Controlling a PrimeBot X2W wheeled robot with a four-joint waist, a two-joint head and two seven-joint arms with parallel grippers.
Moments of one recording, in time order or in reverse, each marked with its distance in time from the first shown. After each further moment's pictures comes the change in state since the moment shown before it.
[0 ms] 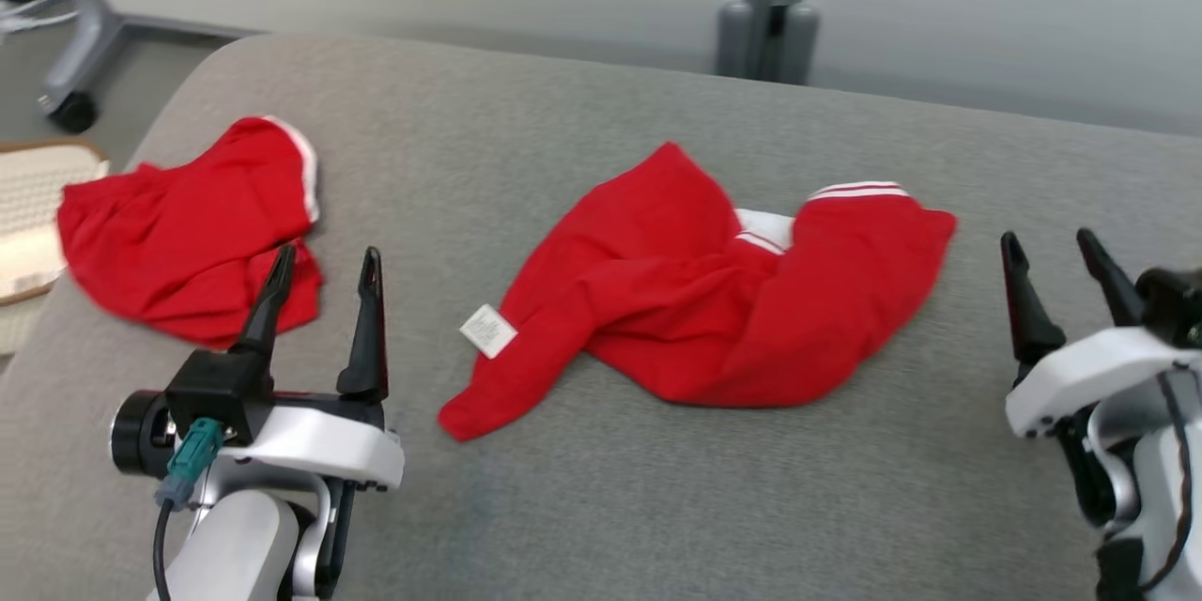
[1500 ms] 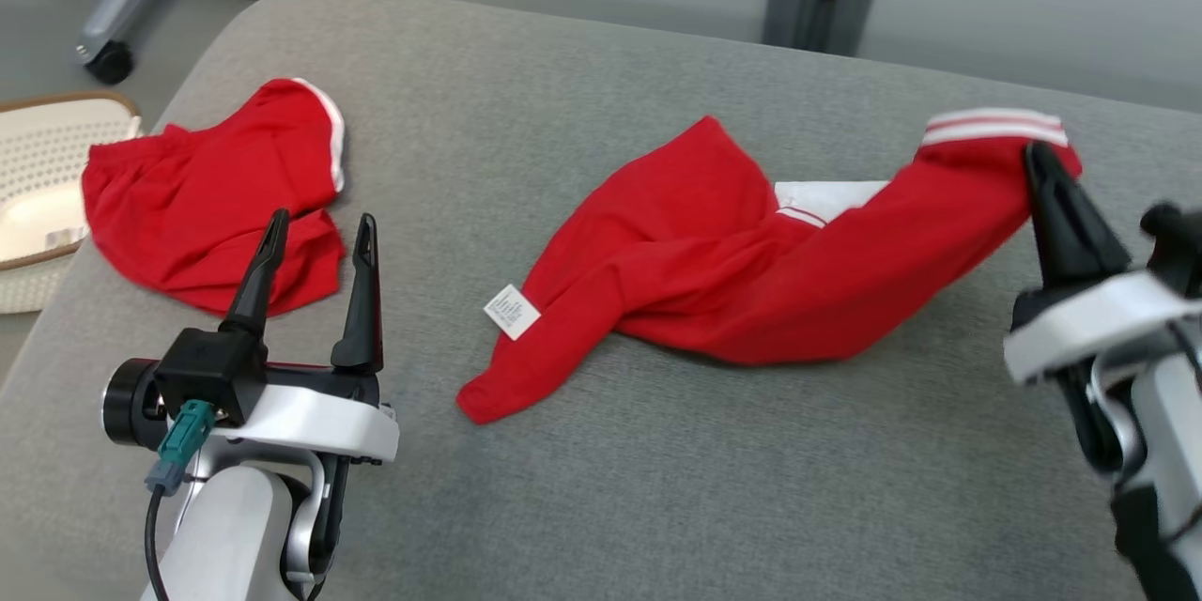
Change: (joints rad) left arm -0.030 -0.109 0.155 0.039 0.156 -0.145 -0.008; right arm -0.195 -0.173 0.269 0.141 0.183 0.001 -0.203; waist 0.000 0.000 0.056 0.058
